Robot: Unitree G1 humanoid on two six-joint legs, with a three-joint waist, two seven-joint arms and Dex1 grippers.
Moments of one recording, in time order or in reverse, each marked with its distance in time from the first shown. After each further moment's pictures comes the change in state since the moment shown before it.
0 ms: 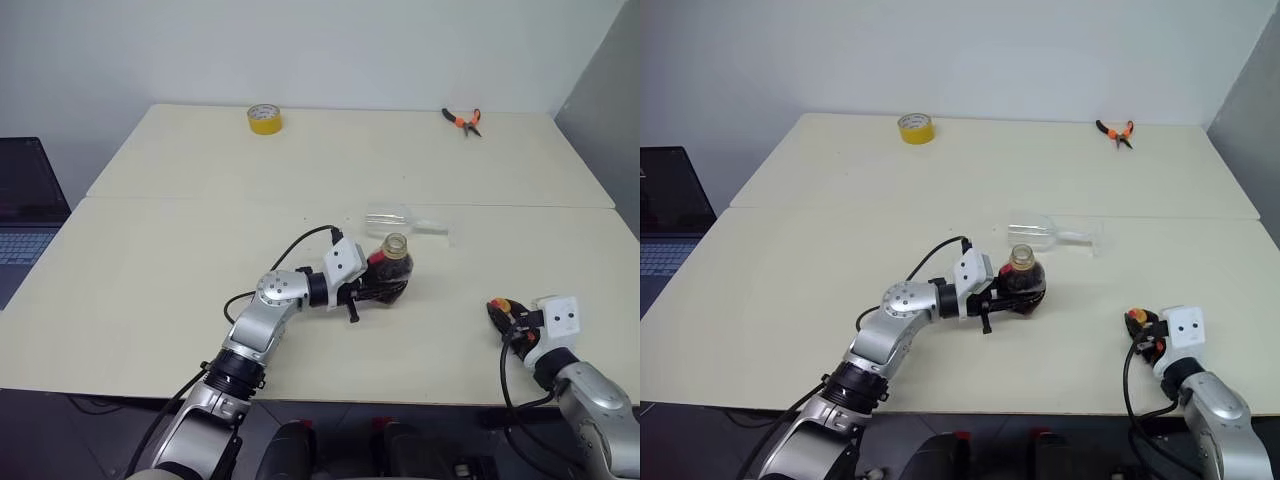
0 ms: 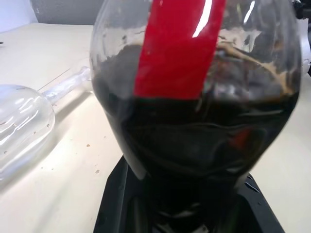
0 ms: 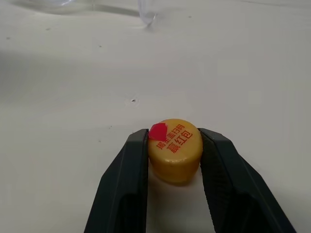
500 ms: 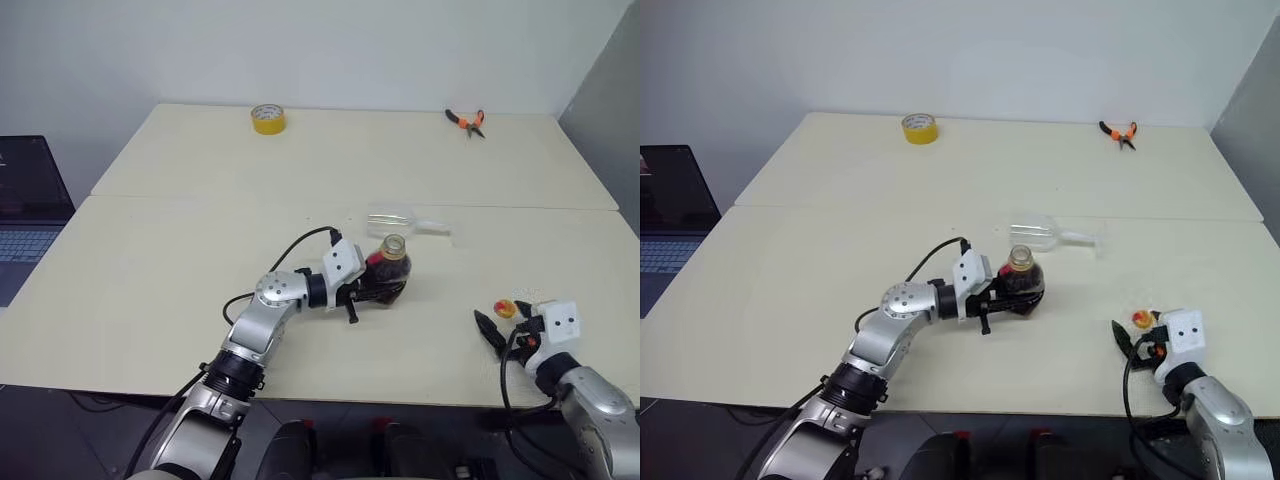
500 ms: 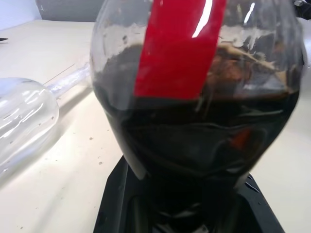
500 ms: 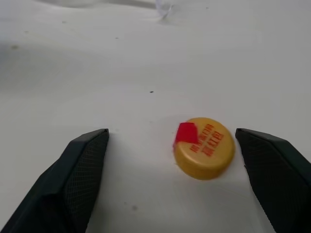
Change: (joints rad) left arm 0.005 0.005 0.006 -0.001 0.000 0.001 0.015; right arm 0.035 -0.001 -0.014 -0.018 -0.045 -0.036 0.021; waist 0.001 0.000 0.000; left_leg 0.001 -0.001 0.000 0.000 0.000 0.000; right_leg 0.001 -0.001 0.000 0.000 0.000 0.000
